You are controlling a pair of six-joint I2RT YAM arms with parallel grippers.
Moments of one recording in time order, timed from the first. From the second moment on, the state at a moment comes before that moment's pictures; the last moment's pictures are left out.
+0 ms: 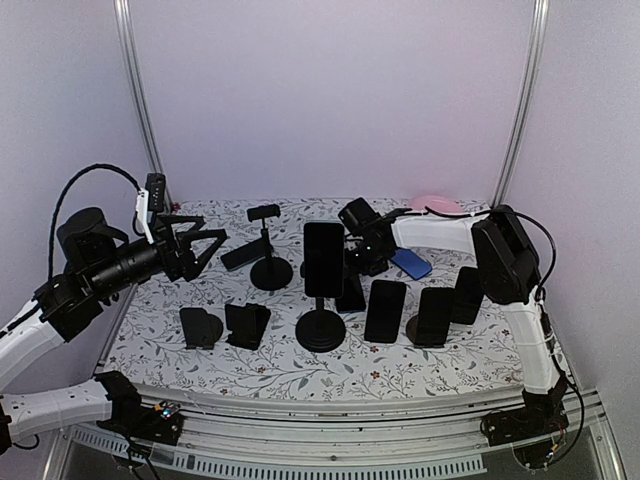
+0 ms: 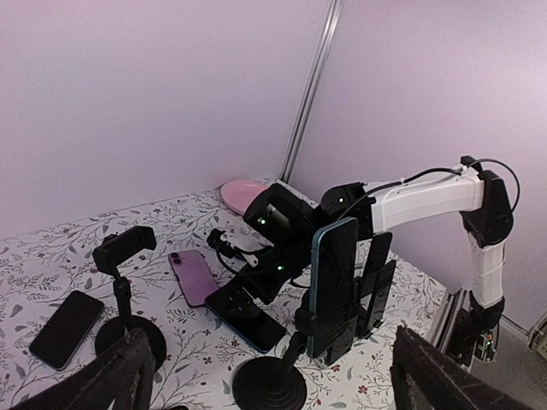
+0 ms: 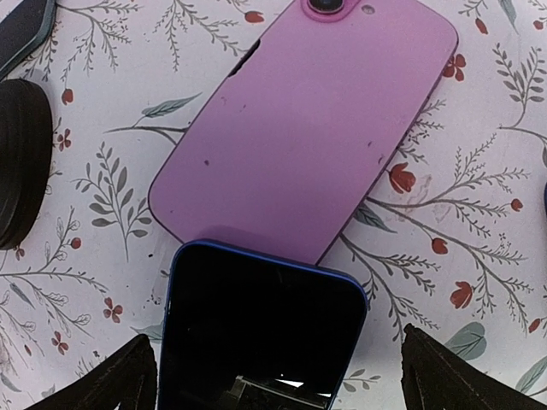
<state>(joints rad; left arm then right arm) -0.62 0.69 0.70 -0.05 0.20 -0.26 0.72 2.31 1.83 -0.57 0.06 0.35</state>
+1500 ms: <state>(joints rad) -0.59 0.71 0.70 -0.04 0.22 -0.29 0.72 2.36 1.85 -0.54 0.16 0.35</state>
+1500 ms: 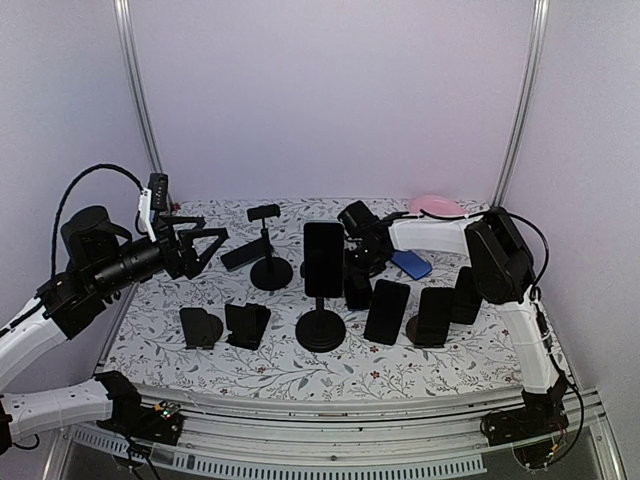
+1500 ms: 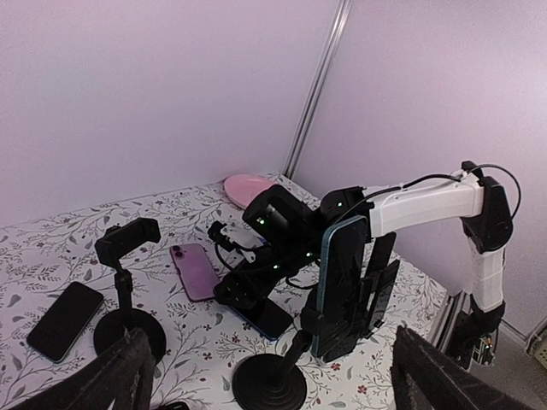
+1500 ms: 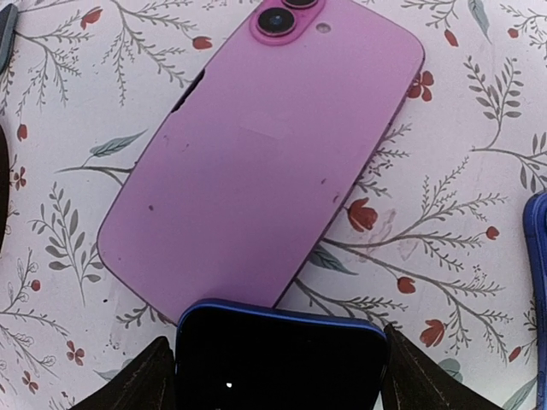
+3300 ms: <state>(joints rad) -0.64 1.05 0.97 0.08 0.20 -0.33 0.64 2.00 1.82 -0.50 0.18 0.35</state>
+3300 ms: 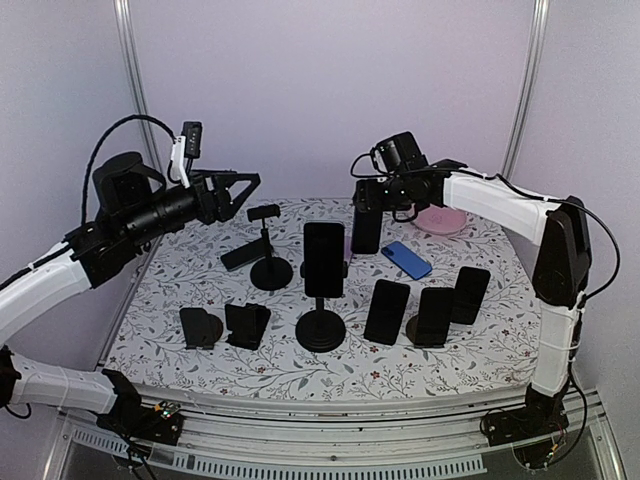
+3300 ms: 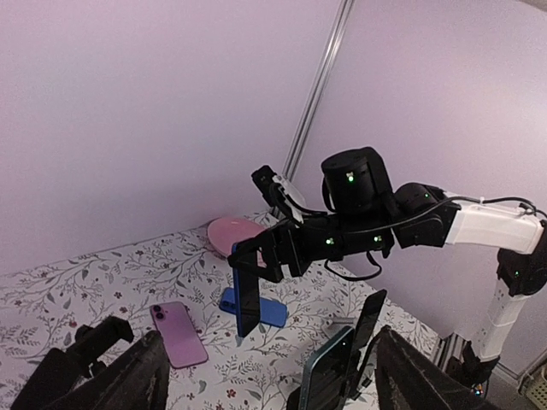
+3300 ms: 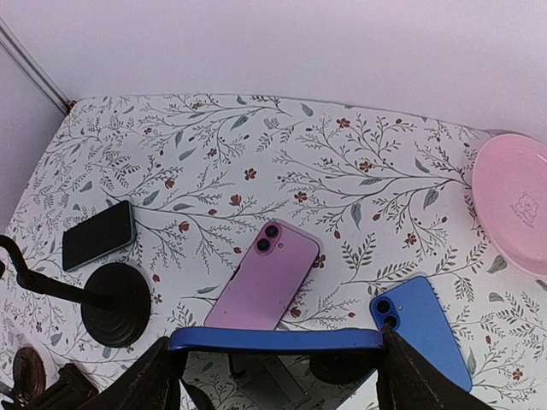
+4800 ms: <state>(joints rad) -0.74 1.69 1.56 -0.08 0.08 -0.04 0.85 1.85 2.05 -0.40 0.22 0.32</state>
